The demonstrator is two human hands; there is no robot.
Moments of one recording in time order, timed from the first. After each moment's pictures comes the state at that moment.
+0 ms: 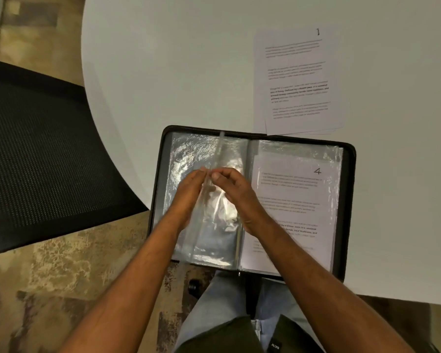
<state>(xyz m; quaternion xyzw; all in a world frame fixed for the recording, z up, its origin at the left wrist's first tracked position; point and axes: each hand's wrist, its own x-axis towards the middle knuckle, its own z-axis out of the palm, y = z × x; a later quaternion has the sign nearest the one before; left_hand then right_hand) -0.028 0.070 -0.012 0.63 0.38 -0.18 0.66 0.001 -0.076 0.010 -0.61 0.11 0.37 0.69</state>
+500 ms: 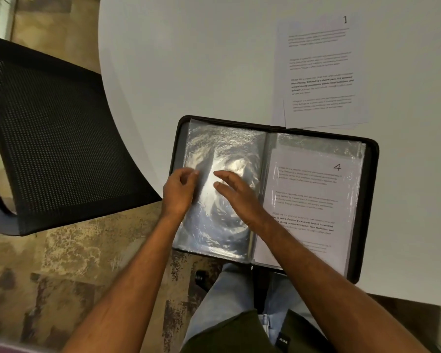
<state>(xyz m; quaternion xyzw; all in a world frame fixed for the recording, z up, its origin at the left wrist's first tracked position) -0.064 0.120 -0.037 0.77 0.41 -0.10 0.48 -0.026 -0.051 -0.039 -0.71 0.02 0.38 0.59</state>
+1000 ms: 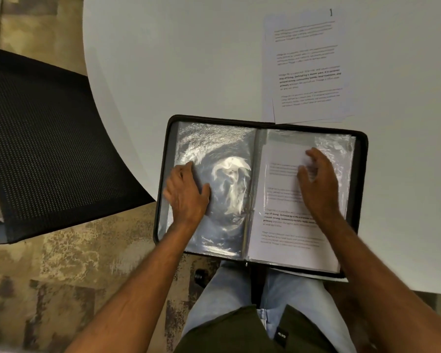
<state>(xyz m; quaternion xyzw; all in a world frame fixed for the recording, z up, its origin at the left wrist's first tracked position) -0.067 0.077 -0.053 0.93 0.30 -0.10 0.21 0.017 -0.210 -0.057 -0.88 0.06 0.11 0.45</state>
